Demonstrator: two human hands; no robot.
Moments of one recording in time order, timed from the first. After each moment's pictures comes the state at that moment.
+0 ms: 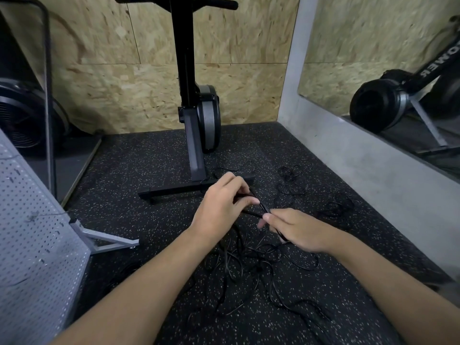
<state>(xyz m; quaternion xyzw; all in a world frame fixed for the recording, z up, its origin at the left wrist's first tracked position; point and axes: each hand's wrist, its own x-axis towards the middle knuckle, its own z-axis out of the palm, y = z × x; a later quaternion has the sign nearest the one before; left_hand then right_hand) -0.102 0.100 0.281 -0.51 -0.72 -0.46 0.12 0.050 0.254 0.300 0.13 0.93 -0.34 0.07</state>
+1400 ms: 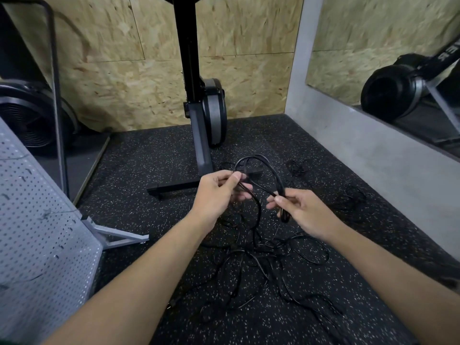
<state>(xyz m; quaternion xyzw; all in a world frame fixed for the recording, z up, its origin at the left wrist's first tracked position) -0.116 0.097 0.291 -0.24 -0.64 -0.69 -0.23 0.034 0.265 0.280 0.17 0.86 -0.46 -0.12</state>
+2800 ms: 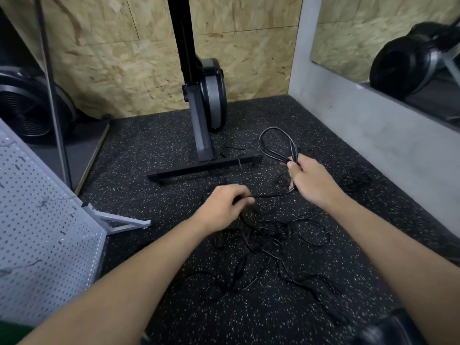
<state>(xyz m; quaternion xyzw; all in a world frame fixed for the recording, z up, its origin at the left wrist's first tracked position) -0.113 0.097 0.240 -0.49 -0.80 -0.32 -0.12 0.022 0.284 0.295 0.30 0.87 -0.38 -0.13</state>
